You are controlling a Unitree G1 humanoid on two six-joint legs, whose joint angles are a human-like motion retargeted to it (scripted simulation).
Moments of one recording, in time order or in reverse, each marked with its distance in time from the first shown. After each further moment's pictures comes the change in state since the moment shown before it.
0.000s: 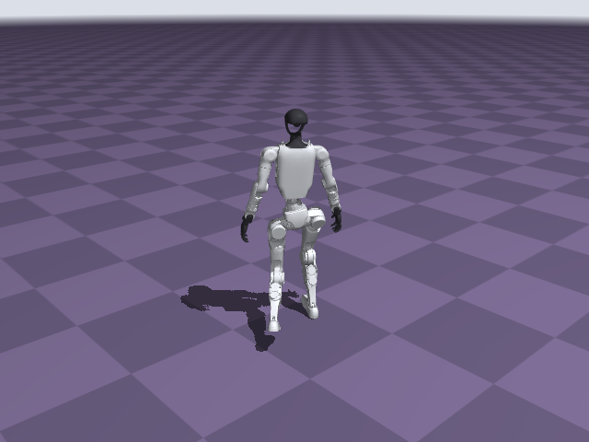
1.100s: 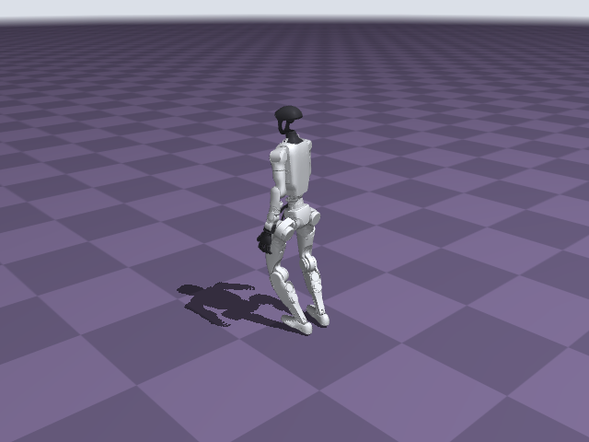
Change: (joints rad) left arm 0.009 -0.039 -0.180 -0.049 -0.058 -0.080 0.000; right arm -0.150 0.085 0.247 -0.048 -0.168 -0.056 -0.039; waist 0.152 -0.145 -0.047; left_leg -0.352 -0.091 0.349 -0.445 -0.062 0.140; right_leg 0.192 -0.273 -0.374 -0.156 -0.043 0.003
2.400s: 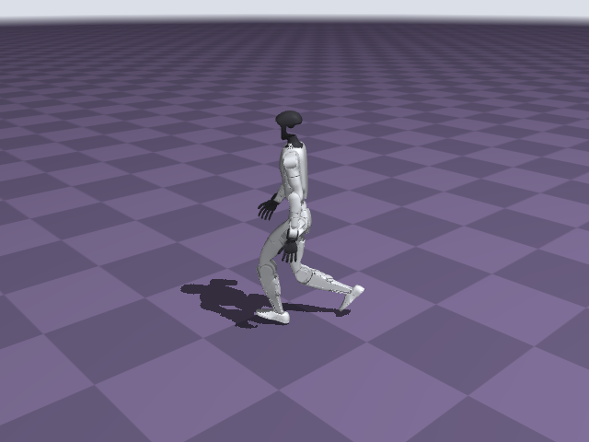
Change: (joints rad) left arm 0.020 0.024 0.040 0.072 -0.181 0.011 0.054; right arm 0.000 -0.023 -0.108 -0.139 0.204 -0.046 -0.107; waist -0.150 -0.314 0.018; left_leg -0.416 -0.325 0.087 0.026 0.332 0.057; right_leg 0.027 -0.127 0.473 0.681 0.192 0.165
